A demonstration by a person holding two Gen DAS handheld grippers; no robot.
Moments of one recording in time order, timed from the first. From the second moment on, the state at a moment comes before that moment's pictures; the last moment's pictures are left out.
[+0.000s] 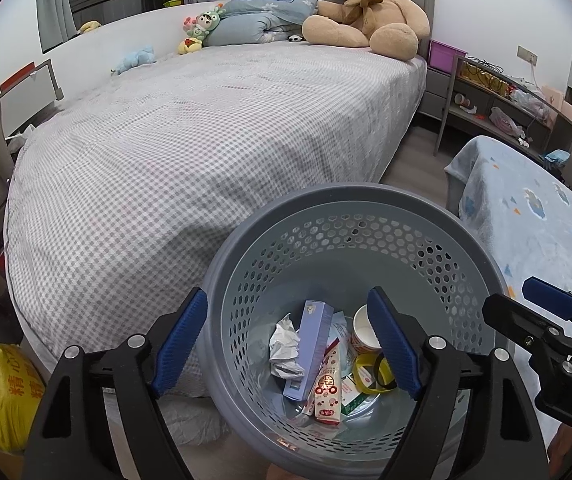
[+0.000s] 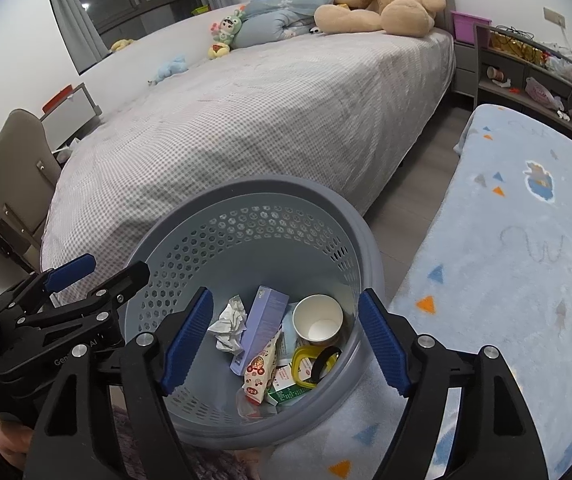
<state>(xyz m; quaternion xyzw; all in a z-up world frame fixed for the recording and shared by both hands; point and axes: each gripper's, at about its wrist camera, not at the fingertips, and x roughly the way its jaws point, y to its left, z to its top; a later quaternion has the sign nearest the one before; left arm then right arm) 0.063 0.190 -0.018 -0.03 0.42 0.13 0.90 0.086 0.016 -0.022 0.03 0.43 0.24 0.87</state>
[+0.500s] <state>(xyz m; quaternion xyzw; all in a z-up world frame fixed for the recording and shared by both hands) 0.064 0.191 -0.019 -0.03 0.42 0.13 0.90 0.085 0.015 -0.023 0.03 0.43 0.24 0.87</state>
